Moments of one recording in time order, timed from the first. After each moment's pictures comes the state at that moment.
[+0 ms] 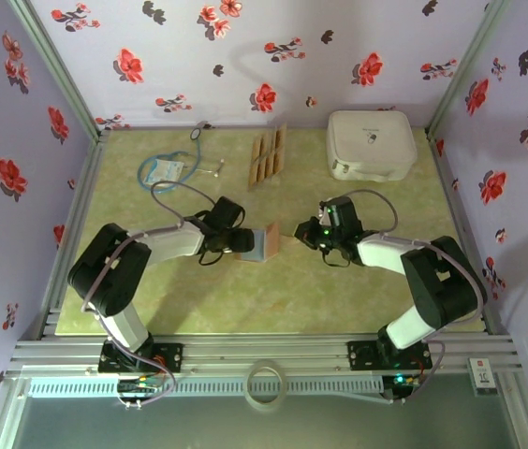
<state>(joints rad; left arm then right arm) -0.68 1.71 0.92 -0.26 -0.01 -0.61 0.44 1.55 0.63 0.18 -0.45 0.91</state>
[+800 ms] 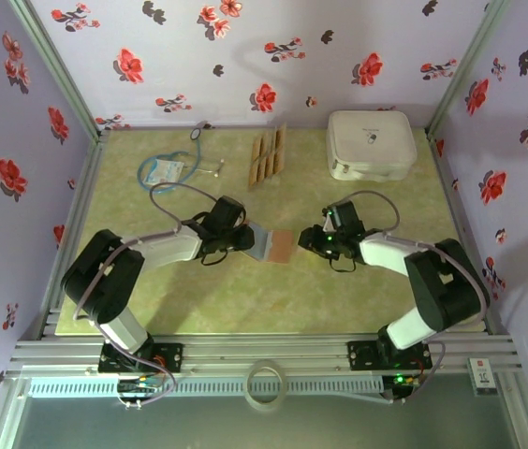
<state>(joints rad) -0.71 1.65 0.88 -0.15 0.05 -0.65 0.42 1.50 0.65 -0.05 -0.37 0.75</state>
